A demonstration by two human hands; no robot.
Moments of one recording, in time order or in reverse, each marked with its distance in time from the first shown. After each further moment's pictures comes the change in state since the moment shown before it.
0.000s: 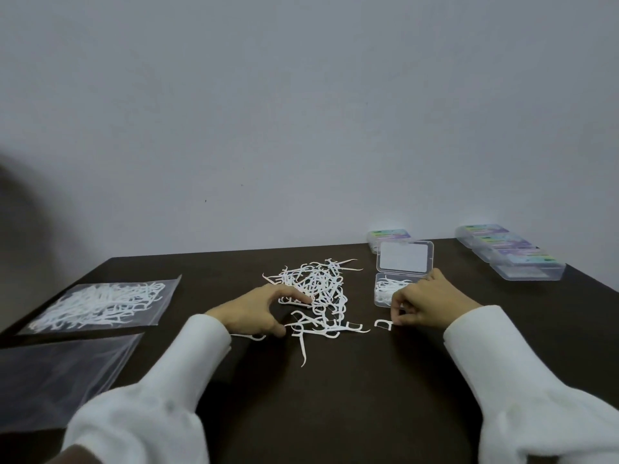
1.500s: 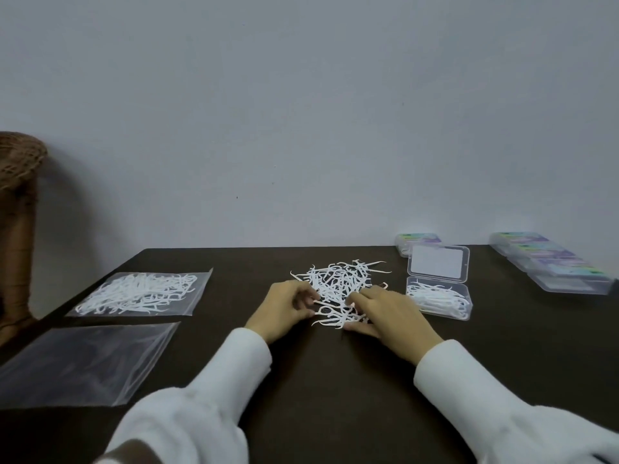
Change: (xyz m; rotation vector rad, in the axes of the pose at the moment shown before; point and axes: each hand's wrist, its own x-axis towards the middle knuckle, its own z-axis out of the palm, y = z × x) left_hand 0.000 -0.021 0.017 0.060 0.434 0.027; right_hand 0.032 -0.090 0.020 0.055 0.389 -0.151
